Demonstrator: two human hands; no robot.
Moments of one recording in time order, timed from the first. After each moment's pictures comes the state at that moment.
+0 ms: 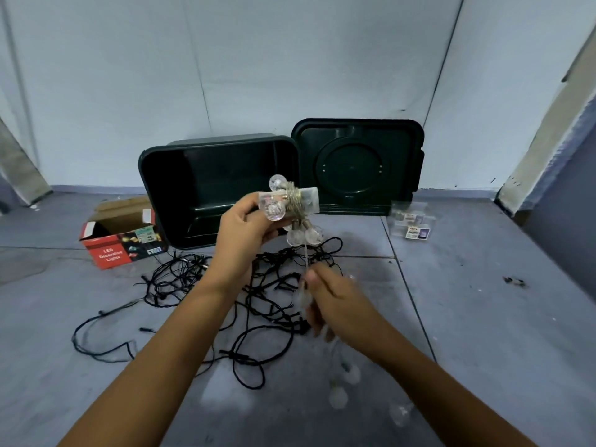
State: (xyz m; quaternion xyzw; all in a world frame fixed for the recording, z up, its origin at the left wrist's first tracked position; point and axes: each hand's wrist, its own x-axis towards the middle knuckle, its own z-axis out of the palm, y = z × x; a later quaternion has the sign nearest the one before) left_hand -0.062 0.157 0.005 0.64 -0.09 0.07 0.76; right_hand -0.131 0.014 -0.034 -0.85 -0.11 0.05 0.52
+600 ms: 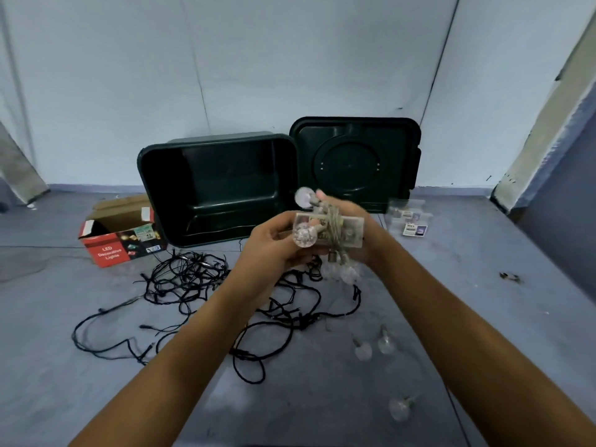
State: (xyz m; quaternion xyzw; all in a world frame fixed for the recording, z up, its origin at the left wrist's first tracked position) left_hand -0.090 0.141 0.001 0.62 -0.17 -0.06 0.77; right_hand -0.040 -0.007 0.005 -0.60 -0.08 0.17 0.78
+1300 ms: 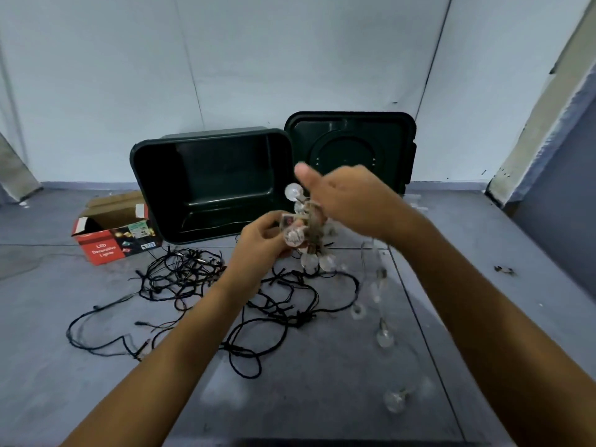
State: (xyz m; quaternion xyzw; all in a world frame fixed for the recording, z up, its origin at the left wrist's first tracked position) left_hand -0.072 0.148 -0.018 0.71 -0.14 -0.02 0.69; right_hand -0.090 0.004 0.074 -0.94 -0.19 -0.10 0.27
